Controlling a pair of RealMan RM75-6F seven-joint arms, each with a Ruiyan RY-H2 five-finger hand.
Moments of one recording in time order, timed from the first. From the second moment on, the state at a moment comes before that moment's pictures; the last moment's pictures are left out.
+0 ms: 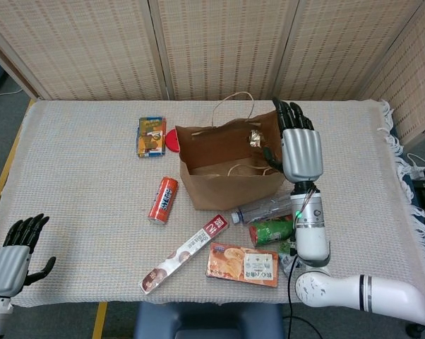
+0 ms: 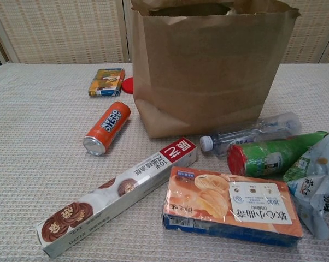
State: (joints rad) left arm -0.09 -1.13 -0.01 -1.67 1.53 1.47 0.03; right arm 0.78 -1.43 0.52 -1.88 -0.86 1.45 -0.73
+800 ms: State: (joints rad) left arm -0.09 -1.15 -0.02 -1.68 1.50 1.46 0.10; right arm 0.37 -0.90 0.07 -2.09 -1.66 1.31 -0.17
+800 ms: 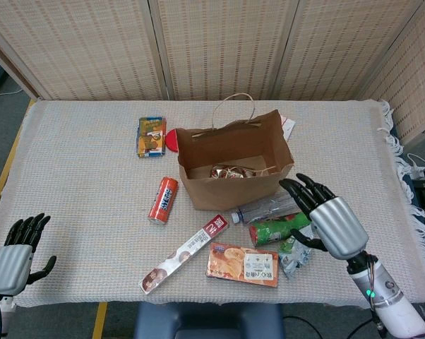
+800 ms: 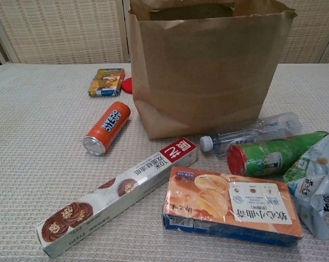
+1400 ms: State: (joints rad) left arm -0.09 -1.14 -0.01 -1.68 1.50 1.46 0.09; right arm 0.32 -0.99 -0.11 -1.91 -1.65 1.00 -0.32
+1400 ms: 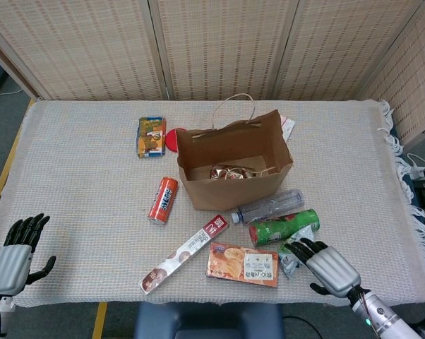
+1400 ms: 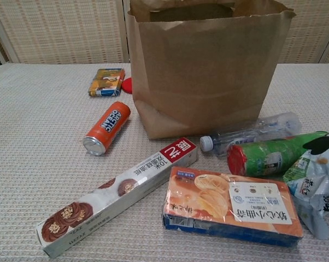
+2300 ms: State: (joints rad) left arm -0.09 -1.12 -0.01 -1.69 1.50 1.45 0.04; right arm 0.38 -1.23 -0.07 -1.79 -1.46 0.99 -0.70
